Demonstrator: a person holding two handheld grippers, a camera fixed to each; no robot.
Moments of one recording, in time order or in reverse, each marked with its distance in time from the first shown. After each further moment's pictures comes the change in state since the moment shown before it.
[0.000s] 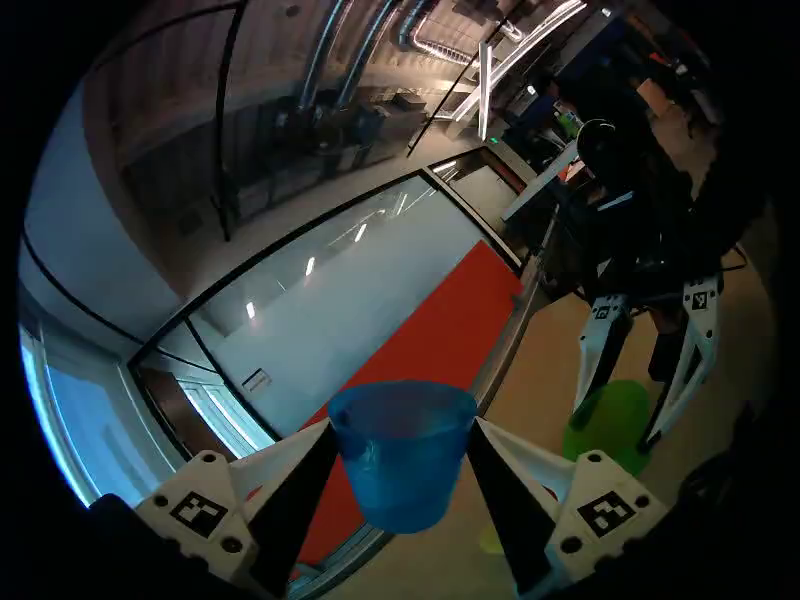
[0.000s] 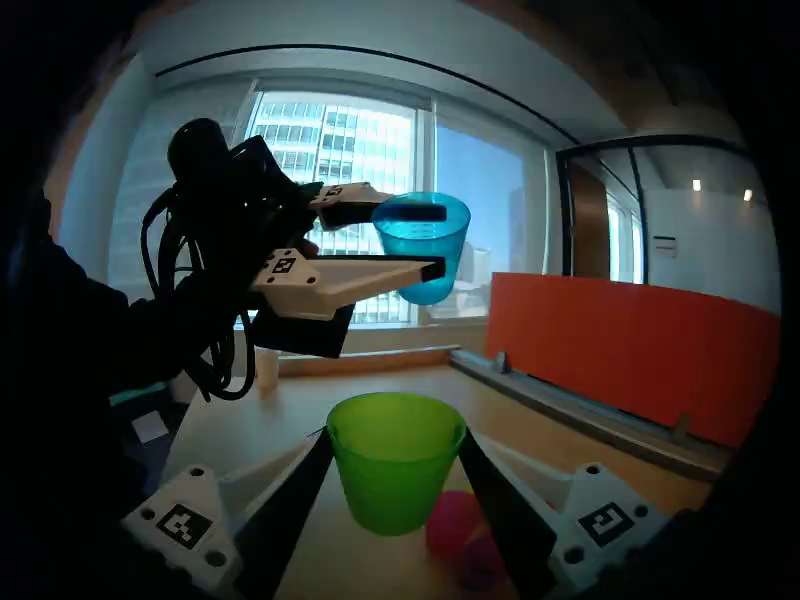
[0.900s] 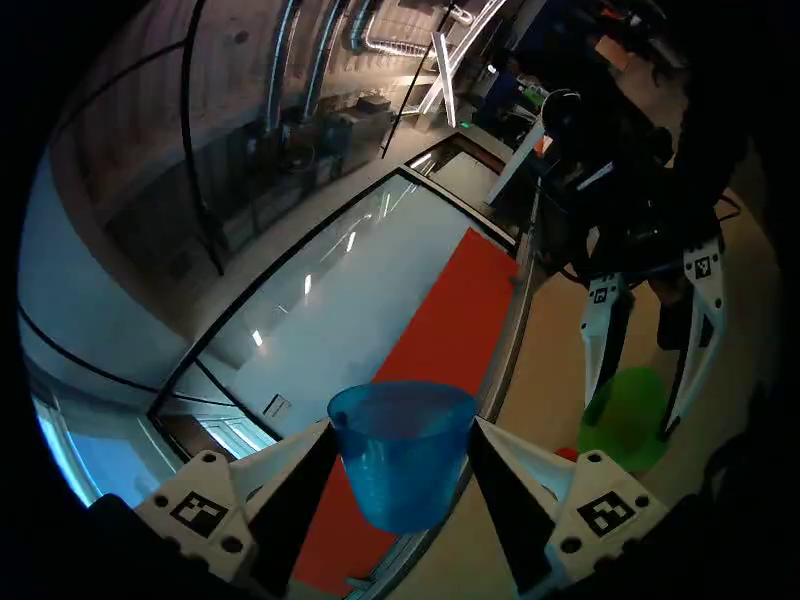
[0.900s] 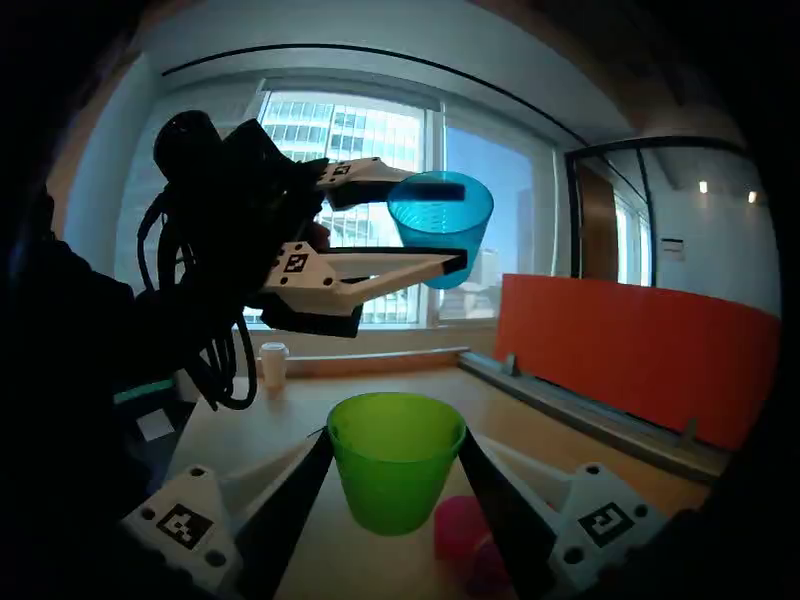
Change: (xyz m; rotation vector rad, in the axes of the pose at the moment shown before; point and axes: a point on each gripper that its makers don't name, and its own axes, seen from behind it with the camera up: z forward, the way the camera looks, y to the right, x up) left arm 0.009 -0.005 0.003 0.003 0.002 0.186; right arm 0.001 -0.008 0.009 0.026 0.003 -0.006
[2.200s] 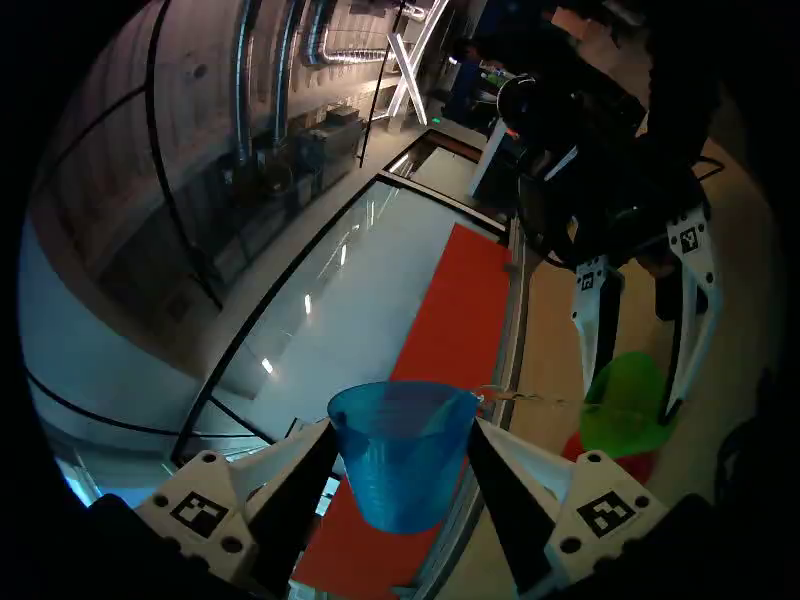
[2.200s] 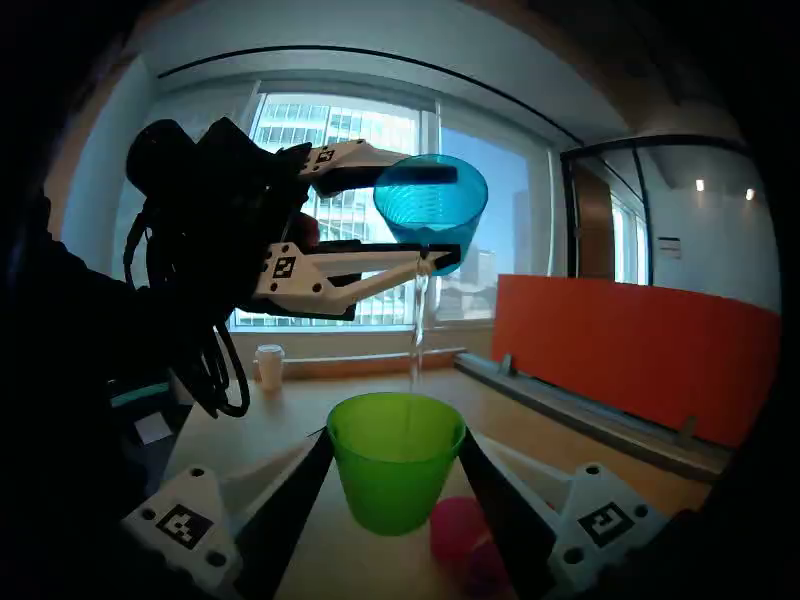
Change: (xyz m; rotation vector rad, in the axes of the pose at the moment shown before) left arm 0.016 -0.001 0.000 0.001 0.014 0.167; right arm -0.002 0.004 0.001 -0.010 0.006 0.006
